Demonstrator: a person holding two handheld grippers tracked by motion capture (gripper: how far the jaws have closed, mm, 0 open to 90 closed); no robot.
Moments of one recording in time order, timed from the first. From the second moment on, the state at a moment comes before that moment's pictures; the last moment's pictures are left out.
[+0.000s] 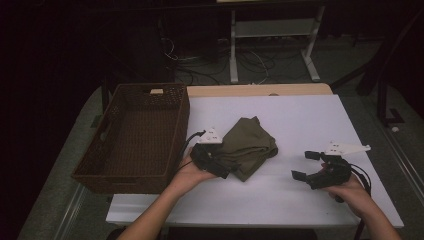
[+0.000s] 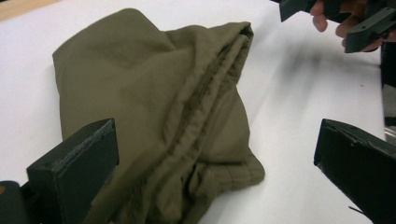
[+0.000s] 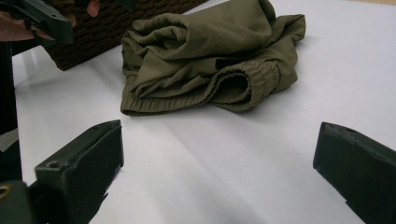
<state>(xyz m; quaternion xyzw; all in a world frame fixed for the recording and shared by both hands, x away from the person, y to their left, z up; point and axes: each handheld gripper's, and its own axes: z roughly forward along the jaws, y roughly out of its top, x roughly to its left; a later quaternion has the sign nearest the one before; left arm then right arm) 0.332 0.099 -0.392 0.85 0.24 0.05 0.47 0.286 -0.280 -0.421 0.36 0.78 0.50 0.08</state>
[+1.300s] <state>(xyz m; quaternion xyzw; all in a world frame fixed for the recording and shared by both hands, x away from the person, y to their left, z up) 0.284 0.126 -0.430 0.85 0.25 0.02 0.46 0.284 -0.261 -0.427 0.34 0.82 0.45 0.03</state>
